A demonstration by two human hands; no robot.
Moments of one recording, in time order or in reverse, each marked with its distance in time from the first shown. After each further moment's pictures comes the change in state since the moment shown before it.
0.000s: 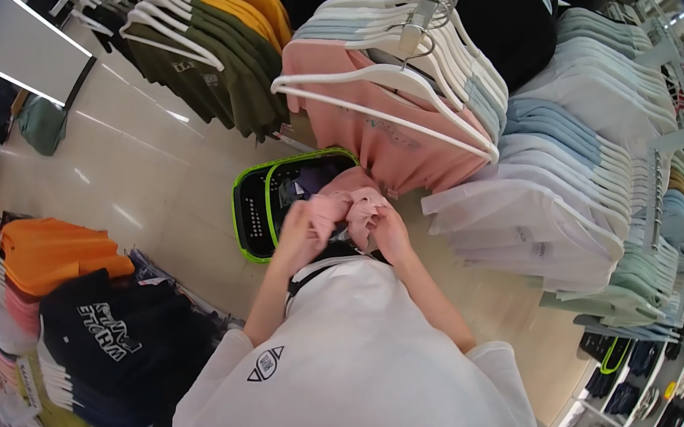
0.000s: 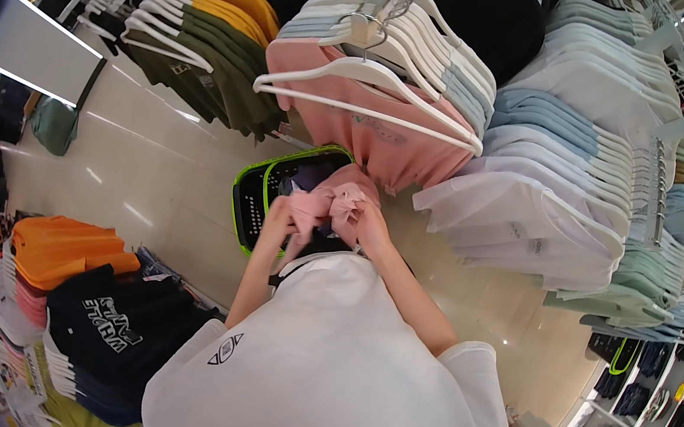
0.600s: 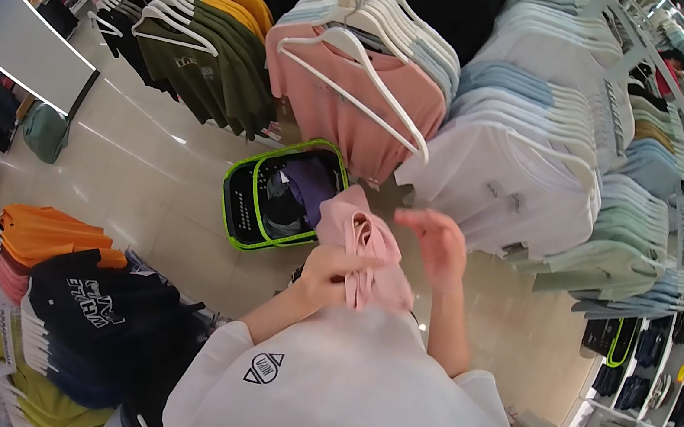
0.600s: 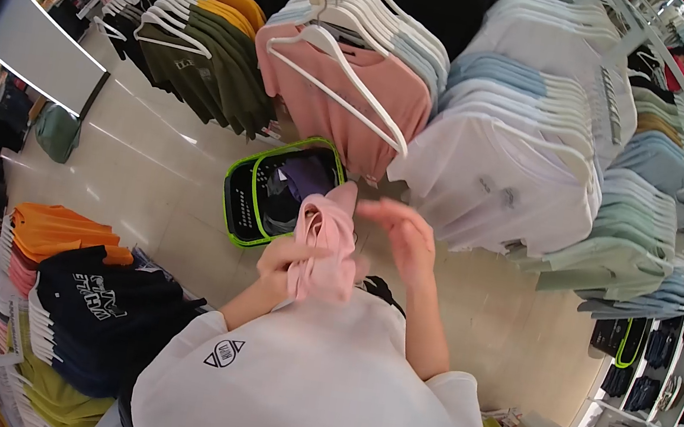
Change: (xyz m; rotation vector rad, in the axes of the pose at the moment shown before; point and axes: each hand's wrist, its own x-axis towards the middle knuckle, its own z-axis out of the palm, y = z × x) left_hand -0.187 0.045 0.139 0.410 -0.207 1.244; right_hand -0.174 0.070 0.176 -1.169 -0.068 -0.621
